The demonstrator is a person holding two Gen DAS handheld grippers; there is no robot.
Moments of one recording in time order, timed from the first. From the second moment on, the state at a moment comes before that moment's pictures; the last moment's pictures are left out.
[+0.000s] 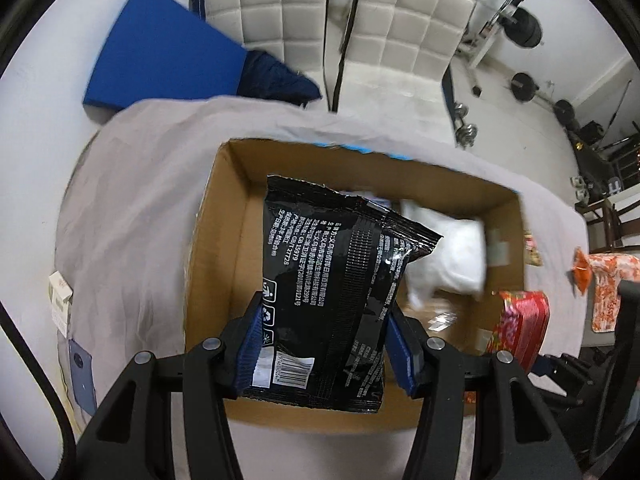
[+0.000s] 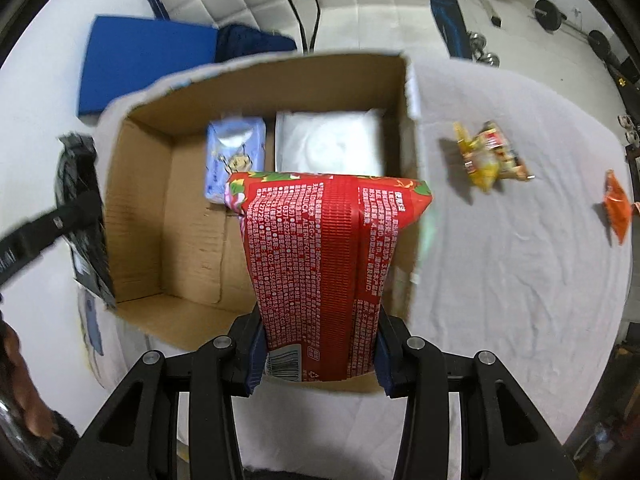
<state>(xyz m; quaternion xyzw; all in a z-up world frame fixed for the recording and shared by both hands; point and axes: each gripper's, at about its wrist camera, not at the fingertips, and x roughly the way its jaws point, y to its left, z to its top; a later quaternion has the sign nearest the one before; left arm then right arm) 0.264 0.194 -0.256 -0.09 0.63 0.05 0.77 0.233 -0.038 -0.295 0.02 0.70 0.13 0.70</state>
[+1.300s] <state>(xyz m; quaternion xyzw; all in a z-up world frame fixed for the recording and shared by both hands) 0.335 0.232 -0.373 -0.10 0.73 0.02 0.67 0.253 0.003 -0.390 -0.01 0.77 0.08 0.64</state>
